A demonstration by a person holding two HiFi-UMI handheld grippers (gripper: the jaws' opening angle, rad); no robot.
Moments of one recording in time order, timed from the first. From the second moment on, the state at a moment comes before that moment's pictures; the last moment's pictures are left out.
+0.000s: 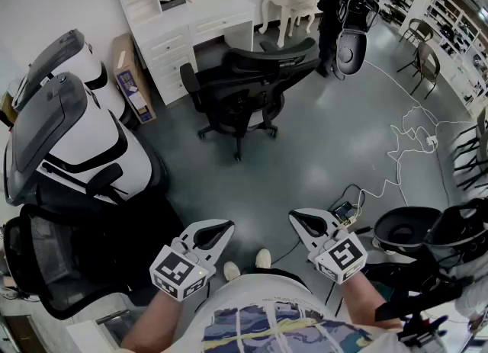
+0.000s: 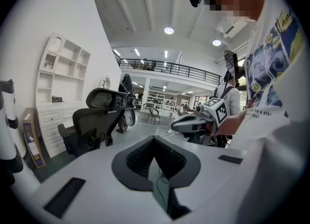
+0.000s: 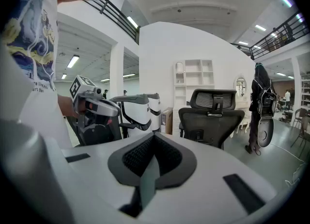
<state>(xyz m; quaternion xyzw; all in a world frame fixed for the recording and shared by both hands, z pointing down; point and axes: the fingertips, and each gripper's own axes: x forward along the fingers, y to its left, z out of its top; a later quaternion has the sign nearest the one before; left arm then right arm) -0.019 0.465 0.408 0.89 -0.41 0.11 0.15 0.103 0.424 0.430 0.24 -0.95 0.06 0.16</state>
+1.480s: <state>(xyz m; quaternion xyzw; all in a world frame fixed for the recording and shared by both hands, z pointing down) -0.068 0.209 0.422 0.88 -0.43 0.15 0.09 0.146 0.166 0.465 0.31 -0.92 0.02 0.24</state>
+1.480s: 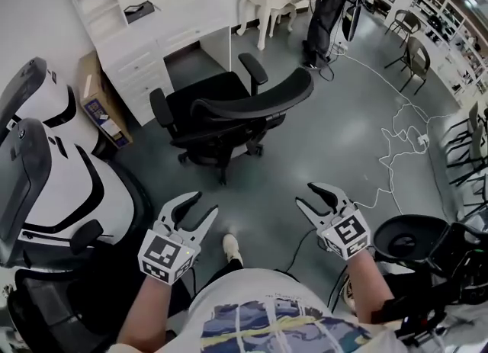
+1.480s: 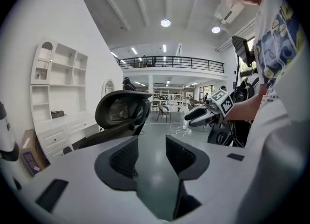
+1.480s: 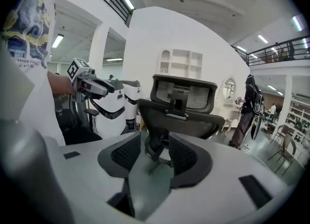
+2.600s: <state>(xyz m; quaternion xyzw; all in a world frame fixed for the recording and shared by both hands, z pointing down) -0.138 0.046 0.512 0.80 -0.43 0.42 0.04 0.167 -0.122 0.495 0.24 -0.87 -0.15 0.41</state>
